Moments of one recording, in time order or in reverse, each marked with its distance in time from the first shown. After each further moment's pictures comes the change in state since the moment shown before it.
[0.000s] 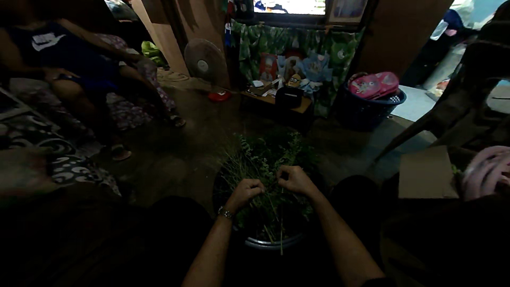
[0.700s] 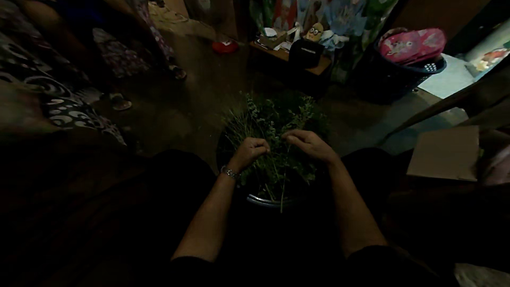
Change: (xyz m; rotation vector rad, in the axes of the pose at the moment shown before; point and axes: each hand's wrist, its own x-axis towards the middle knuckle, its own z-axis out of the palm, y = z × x) left_hand -0.002 -0.004 0.001 -0.039 0.113 0.000; right_hand -0.007 0.008 -0.008 0.180 -0.076 -0.122
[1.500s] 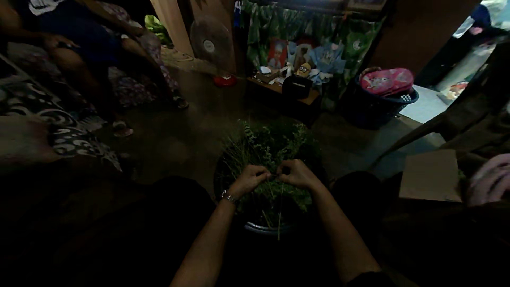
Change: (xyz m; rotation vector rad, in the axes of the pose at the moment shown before) left_hand 0.003 0.016 0.003 0.147 -0.102 -0.029; right_hand 0.007 -0.020 0.013 -0.169 -0.043 0.149
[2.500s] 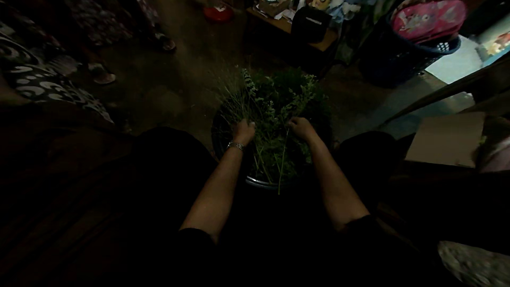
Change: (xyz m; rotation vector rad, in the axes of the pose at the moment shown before) left_hand 0.038 -0.081 0.023 0.061 0.276 -0.656; right_hand 0.064 0.102 0.034 0.001 0.070 0.433
